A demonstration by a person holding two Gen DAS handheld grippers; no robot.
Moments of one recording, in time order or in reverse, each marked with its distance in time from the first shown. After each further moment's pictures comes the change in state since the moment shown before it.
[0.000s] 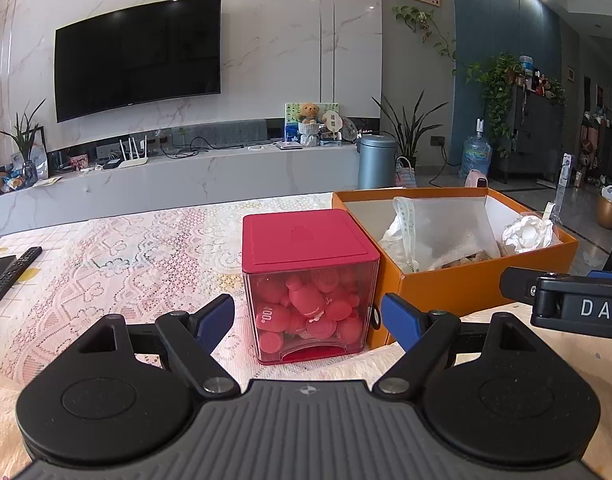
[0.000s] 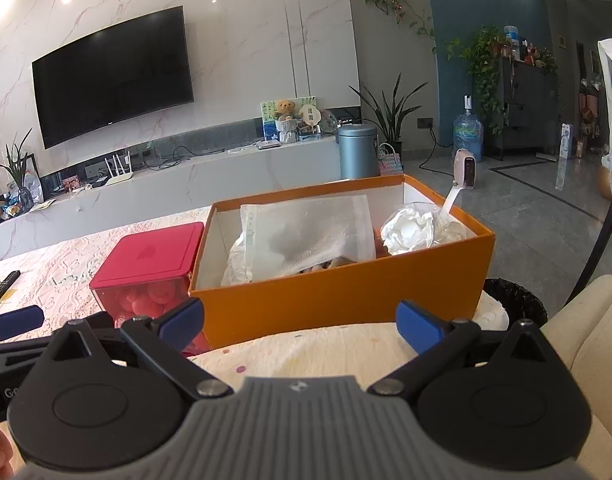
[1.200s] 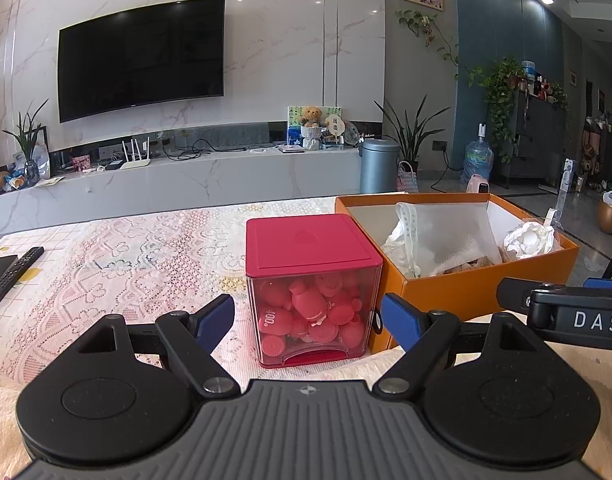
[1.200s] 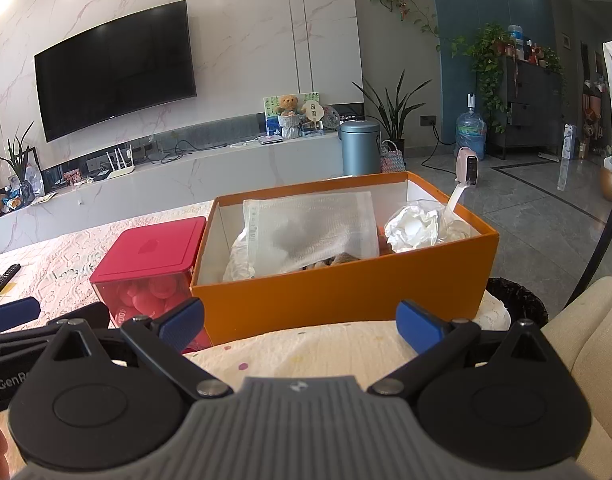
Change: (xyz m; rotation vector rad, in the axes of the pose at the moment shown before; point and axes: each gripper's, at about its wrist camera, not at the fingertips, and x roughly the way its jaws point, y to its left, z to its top) left arm -0.001 0.003 0.003 -0.004 -0.006 0.002; right arm 0.003 -0.002 0.000 -0.010 0.011 0.005
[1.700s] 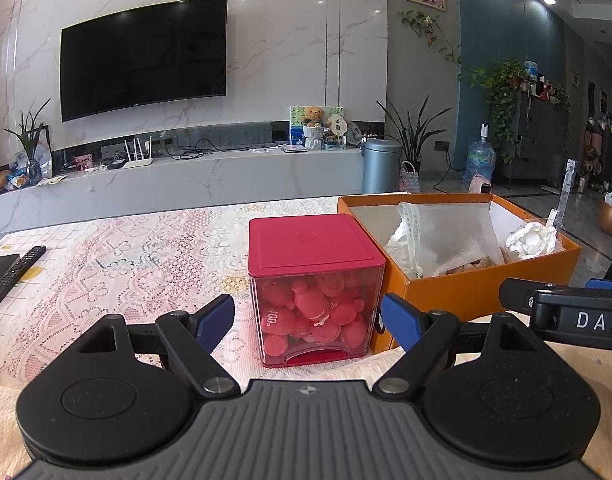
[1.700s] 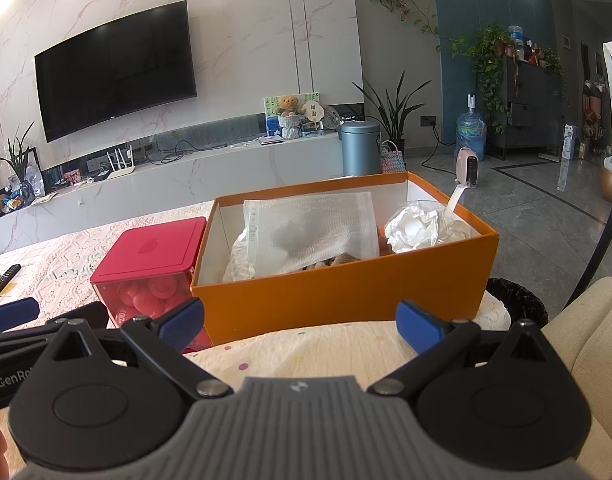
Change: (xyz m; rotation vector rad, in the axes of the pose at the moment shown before) left arm -0.003 -0.001 0.003 -0.004 0.000 0.007; right arm 0.000 0.000 0.000 0.000 0.000 0.000
